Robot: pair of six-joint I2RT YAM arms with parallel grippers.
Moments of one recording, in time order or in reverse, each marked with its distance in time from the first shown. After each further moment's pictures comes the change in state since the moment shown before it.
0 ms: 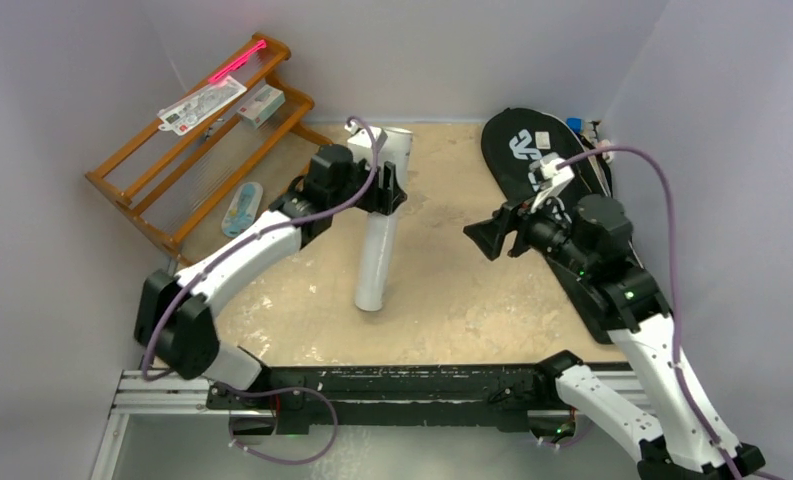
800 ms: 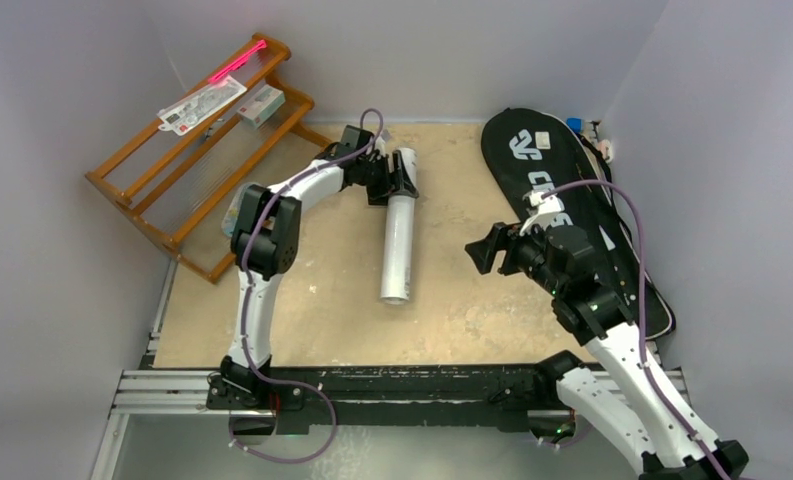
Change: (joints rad) left arm 0.213 0.816 0.590 -0.230 0.442 -0.380; right arm 0.000 -0.099 -0.419 0.188 0.196 0.091
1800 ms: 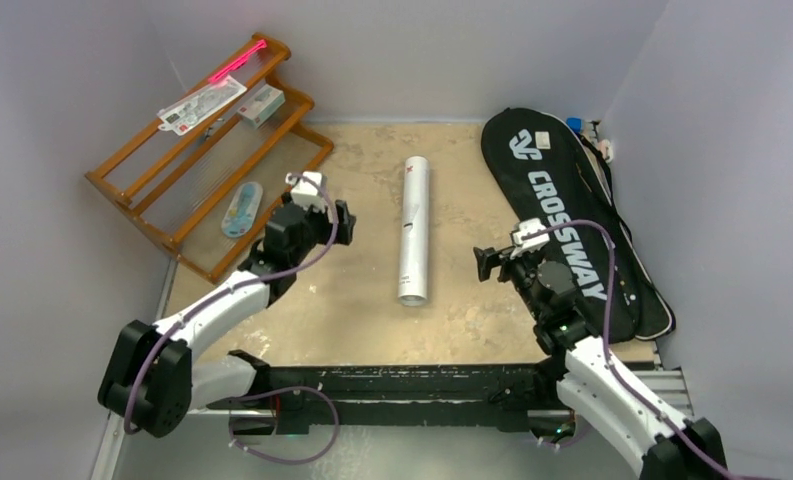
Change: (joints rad) left arm -0.043 -1.039 -1.085 0.576 -0.614 0.368; right arm 0.000 -0.059 -0.465 0.620 0.220 -0.315
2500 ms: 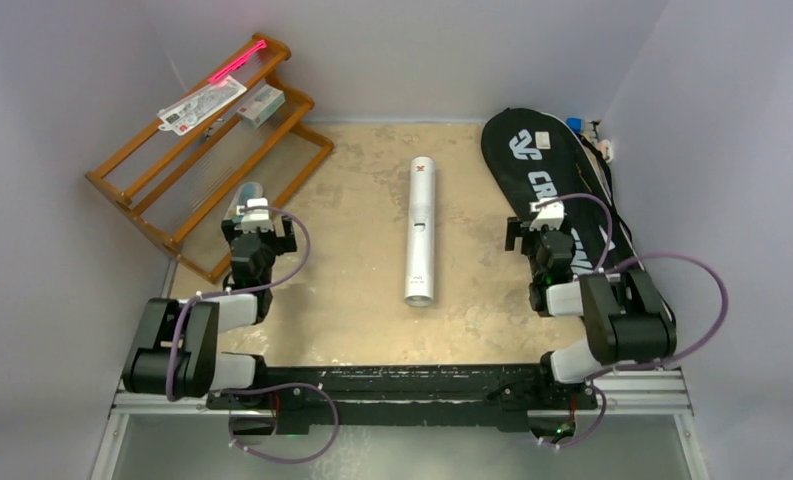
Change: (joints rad) left arm 0.346 0.104 -0.396 0.600 -0.185 0.264; right arm -0.338 0.830 0.048 0.697 0.044 -0.140
